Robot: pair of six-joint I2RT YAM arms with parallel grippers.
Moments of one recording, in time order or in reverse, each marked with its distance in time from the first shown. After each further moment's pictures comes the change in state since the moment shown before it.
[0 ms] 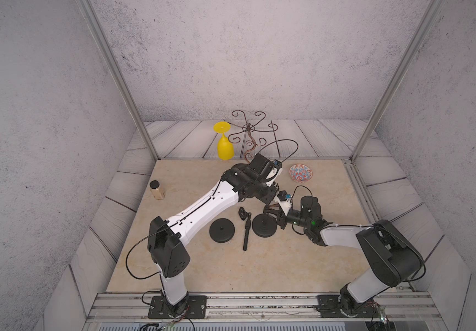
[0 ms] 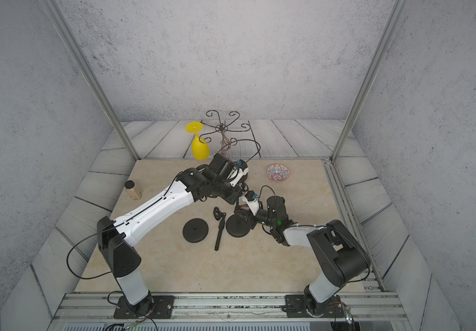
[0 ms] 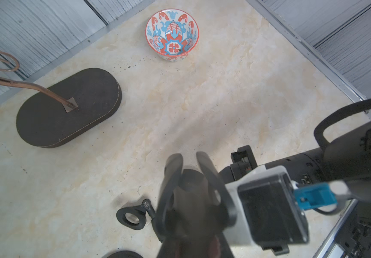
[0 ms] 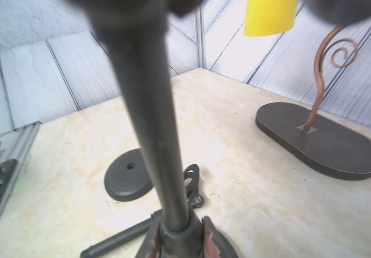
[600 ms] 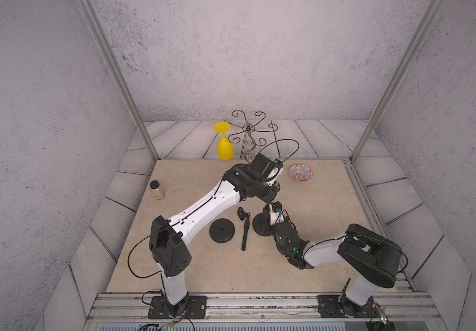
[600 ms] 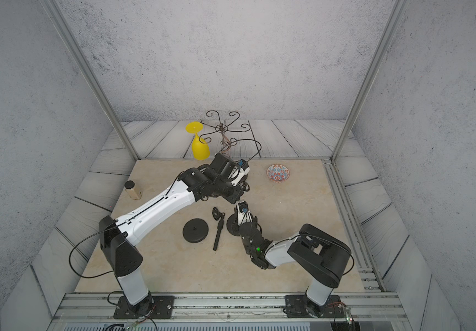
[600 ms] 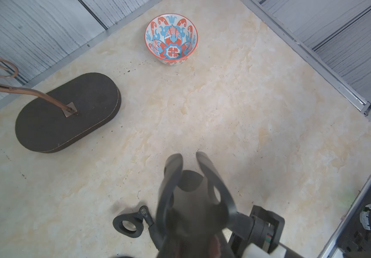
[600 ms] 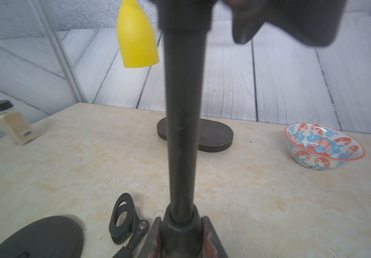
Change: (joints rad) left arm 0.000 0.014 0.008 0.010 0.003 0.000; right arm 0.481 0.105 -0.041 0.255 1.285 0.215
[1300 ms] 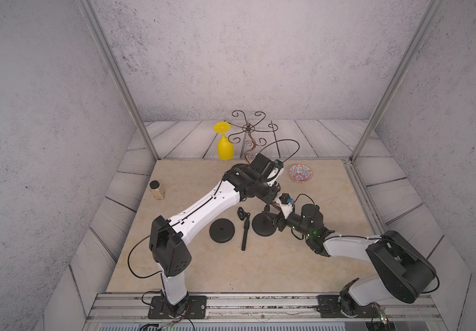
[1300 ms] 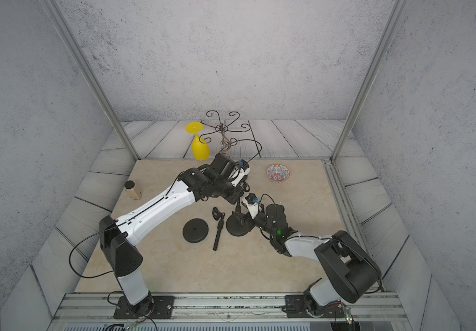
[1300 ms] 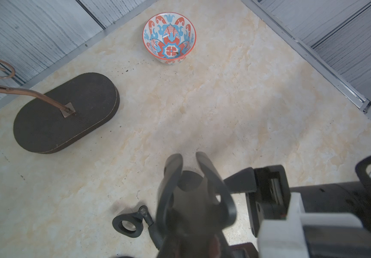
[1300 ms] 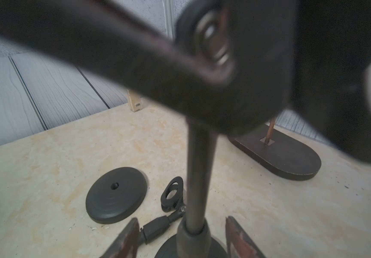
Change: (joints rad) left arm -0.001 0.000 0.000 -0.003 0.008 0.008; right arm -0.404 -0.217 -0.025 -0.197 -1.035 -0.180
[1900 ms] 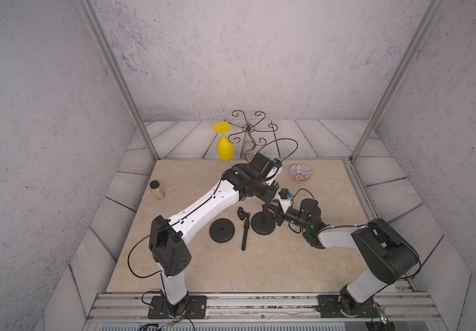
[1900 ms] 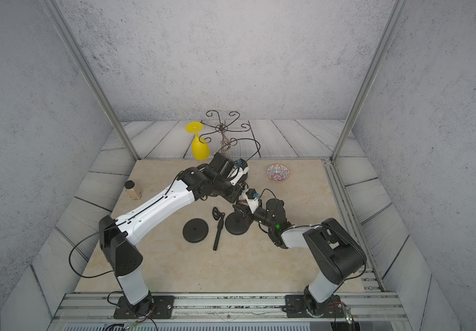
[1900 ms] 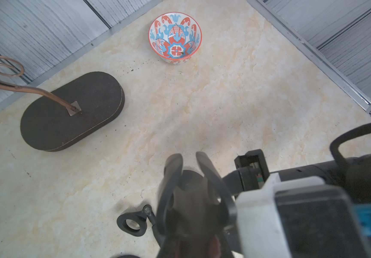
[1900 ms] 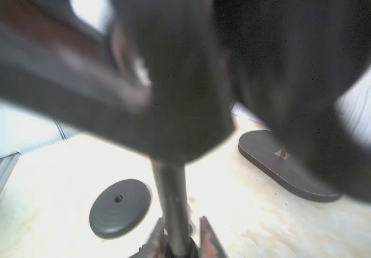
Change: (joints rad) left arm 0.007 0.000 0.000 -0.001 -0.007 0.000; right arm -0.035 0.155 0.033 0.140 -0.122 0.059
